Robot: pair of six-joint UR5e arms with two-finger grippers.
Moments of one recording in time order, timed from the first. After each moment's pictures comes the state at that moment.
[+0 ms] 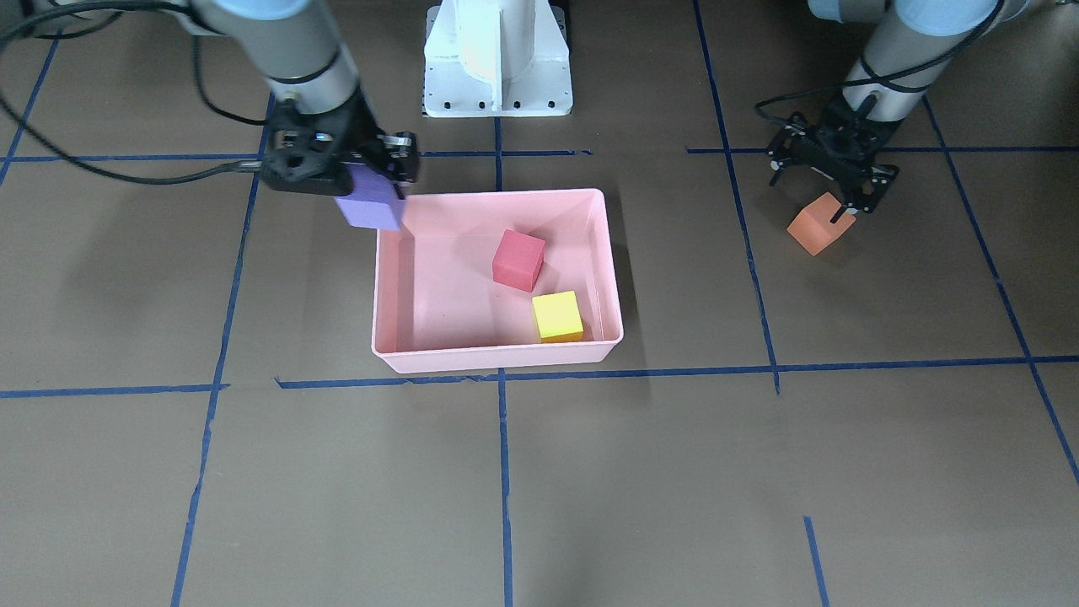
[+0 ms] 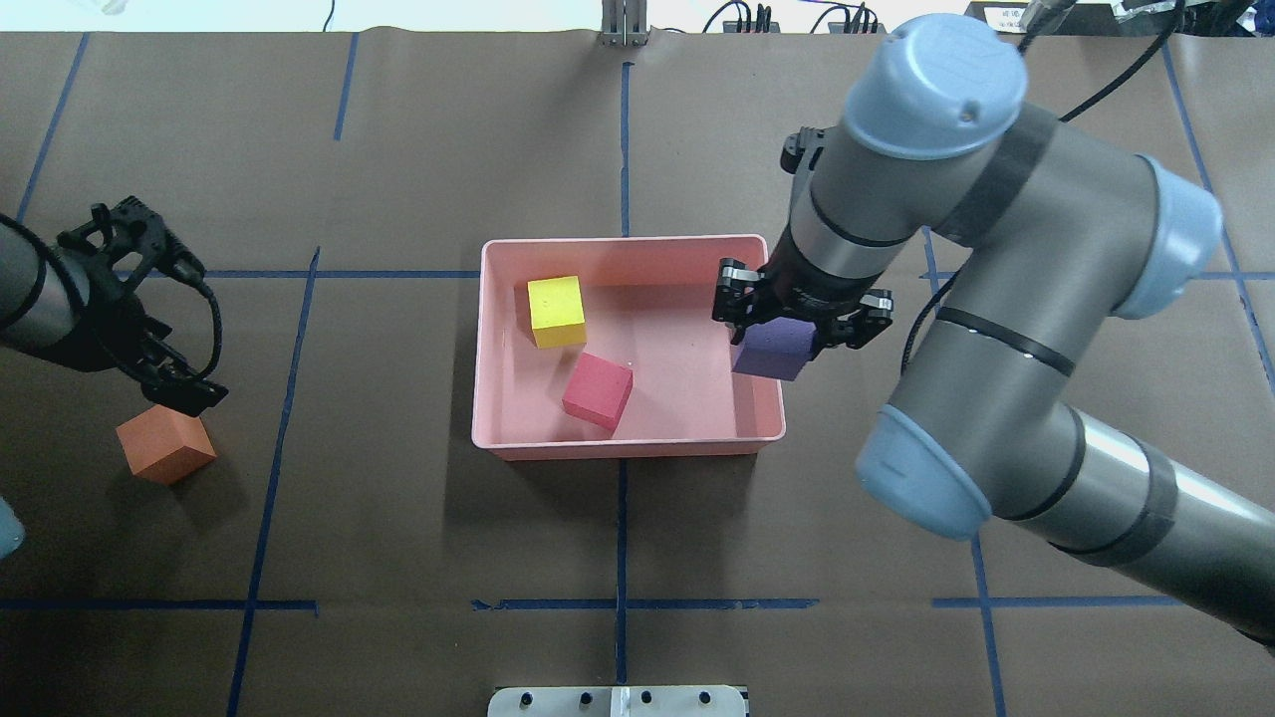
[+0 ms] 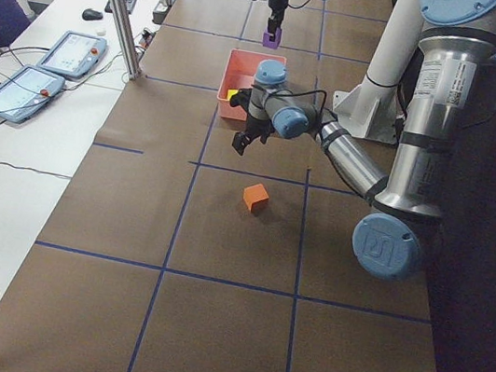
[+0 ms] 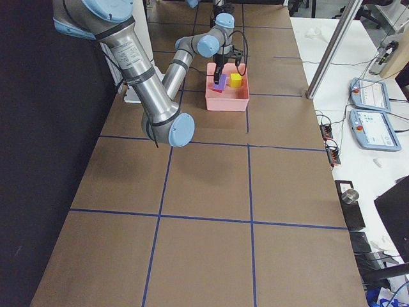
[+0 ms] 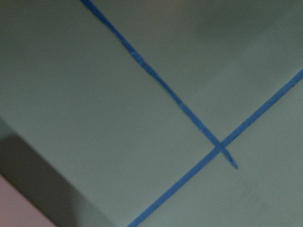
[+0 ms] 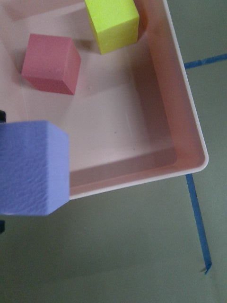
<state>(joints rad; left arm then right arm) -0.83 -1.54 -2.08 -1.82 -2.07 -0.22 0.65 -0.89 1.93 -1.89 2.06 1.32</state>
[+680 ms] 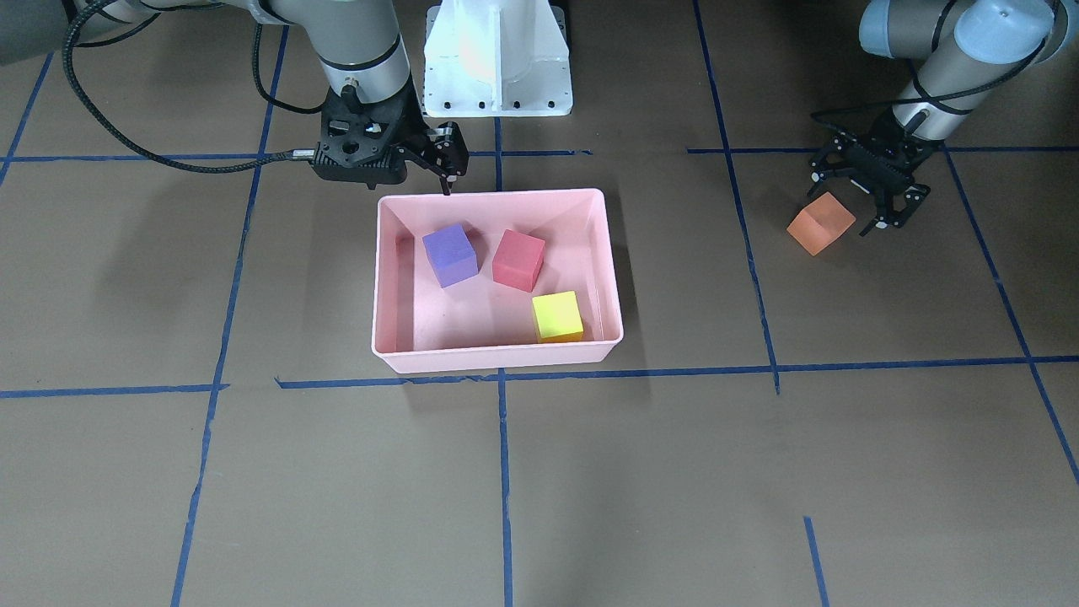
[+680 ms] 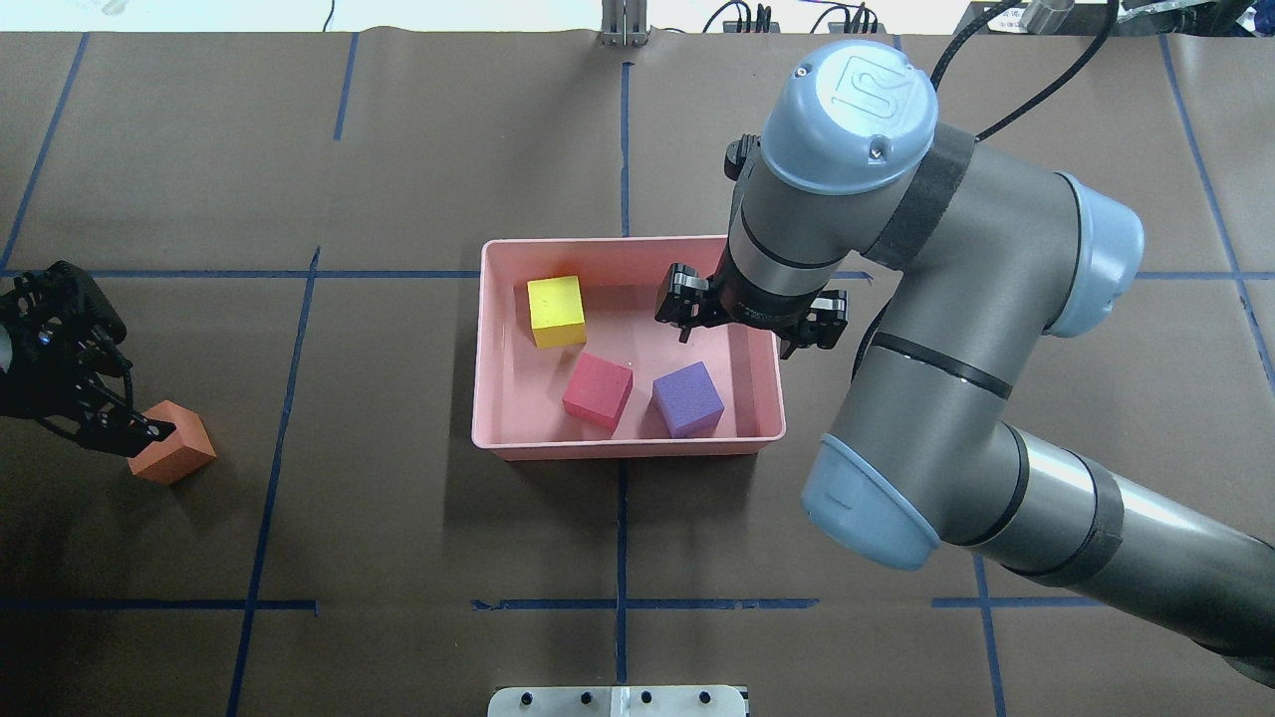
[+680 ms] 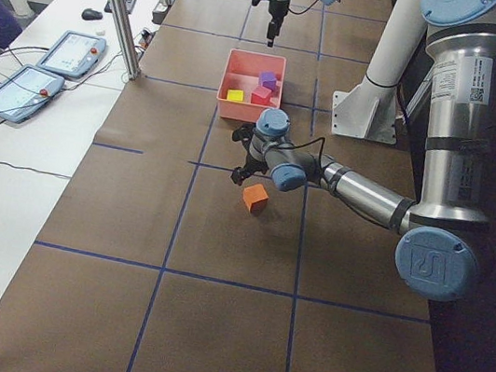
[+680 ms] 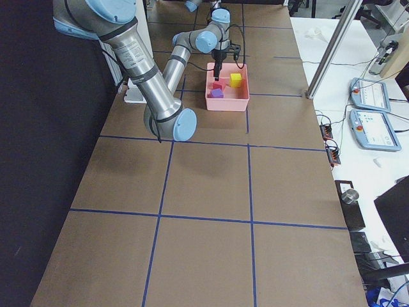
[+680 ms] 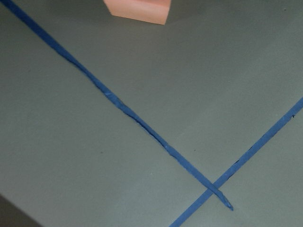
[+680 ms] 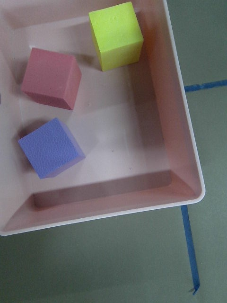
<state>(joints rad) -0.82 -1.42 -1.89 -2.24 -2.08 -0.20 0.63 -0.87 1.94 -1.90 2.00 1.28</state>
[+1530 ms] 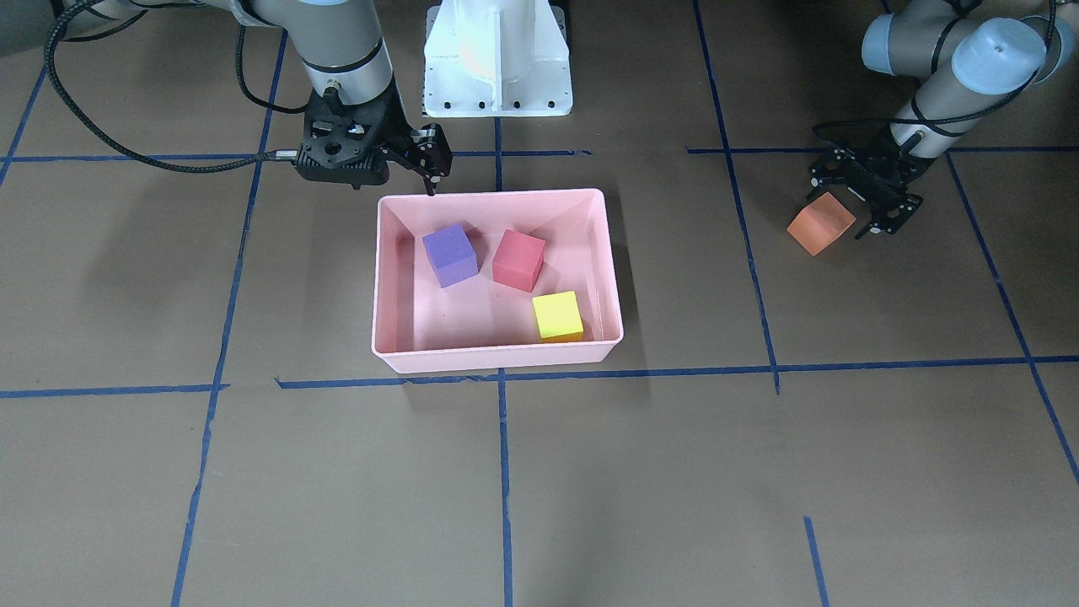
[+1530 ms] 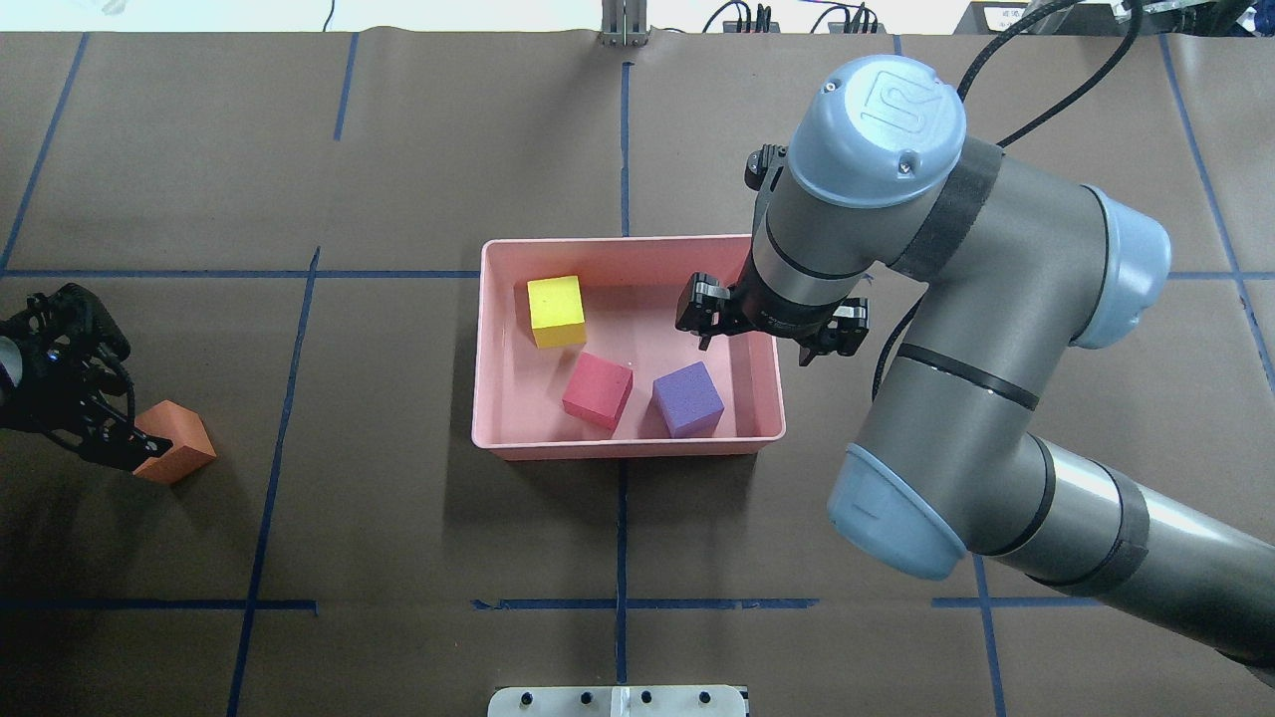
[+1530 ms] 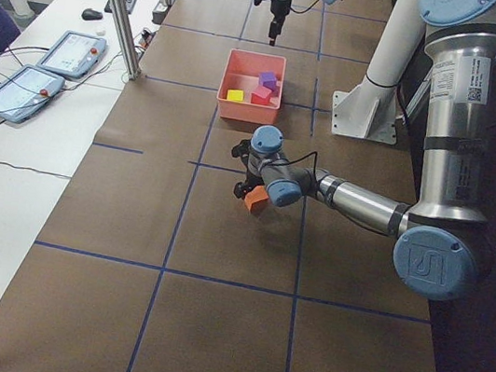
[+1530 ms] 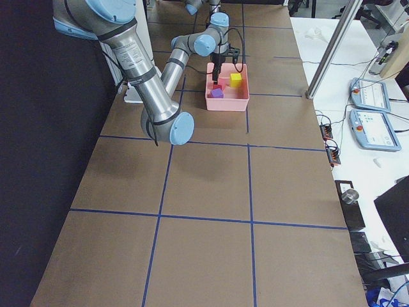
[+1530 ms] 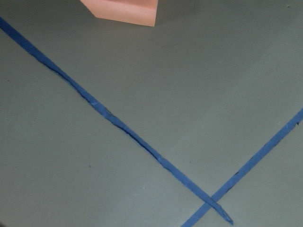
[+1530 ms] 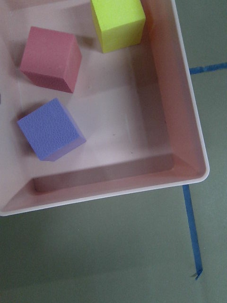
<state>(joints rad) -0.80 -1.42 -1.81 -2.26 -2.16 -0.21 0.63 -0.92 1.96 -1.90 2.00 1.27</state>
